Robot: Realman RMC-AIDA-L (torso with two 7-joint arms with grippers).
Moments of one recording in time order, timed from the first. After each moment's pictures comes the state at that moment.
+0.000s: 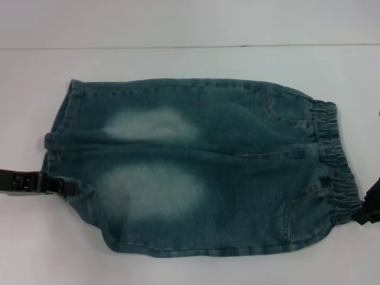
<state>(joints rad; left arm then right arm) -0.56 -2.04 0.45 0.90 2.56 1.75 -2.23 0.70 2.04 -0.85 -0.96 -2.84 -1.77 1.91</state>
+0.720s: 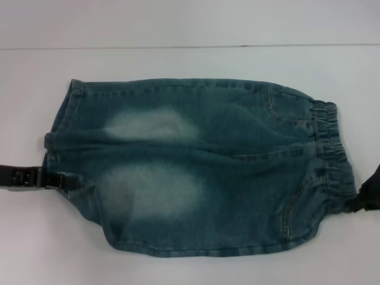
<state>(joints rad) -0.56 -2.04 0.44 0.90 2.54 1.75 -2.23 0.67 2.03 -0.78 -0.97 -2.76 -1.76 1.90</state>
